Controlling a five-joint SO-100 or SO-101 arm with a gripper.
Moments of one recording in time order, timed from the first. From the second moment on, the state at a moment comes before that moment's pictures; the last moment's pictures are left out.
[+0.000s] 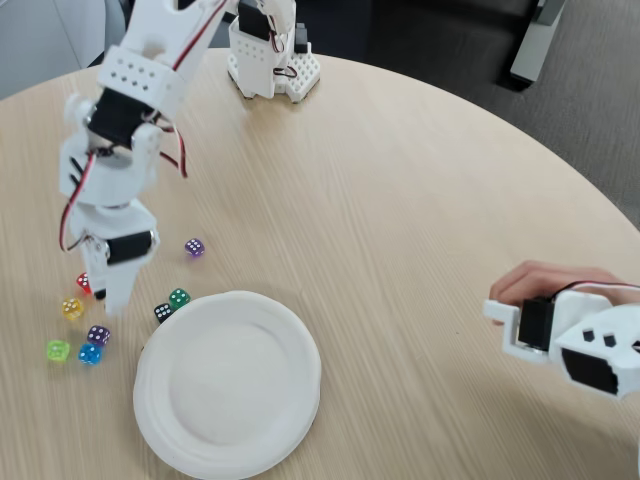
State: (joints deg) arm 26.3 69.8 90.2 35.6 32.5
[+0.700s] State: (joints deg) arm 21.7 69.7 90.2 34.0 36.7
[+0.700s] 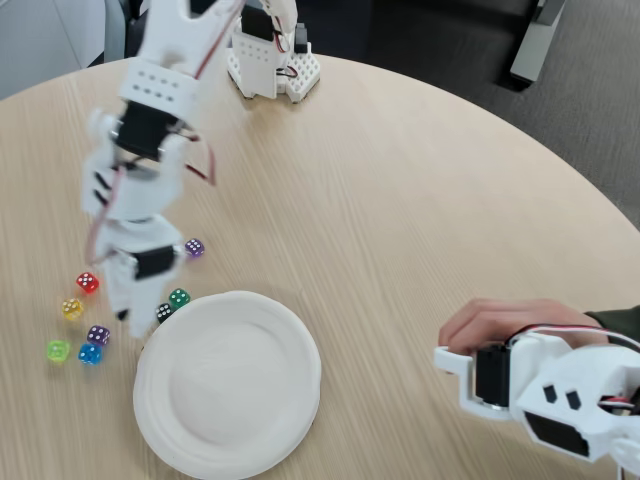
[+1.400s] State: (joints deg) arm 22.1 69.7 90.2 33.7 35.2
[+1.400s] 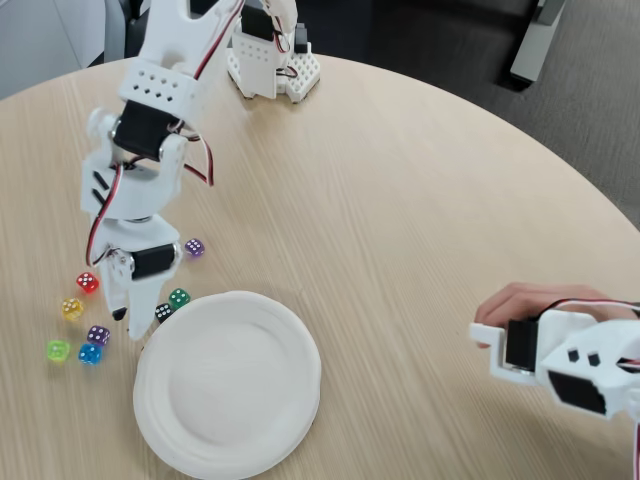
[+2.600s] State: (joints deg) arm 25.6 66.6 90.2 33.7 36.7
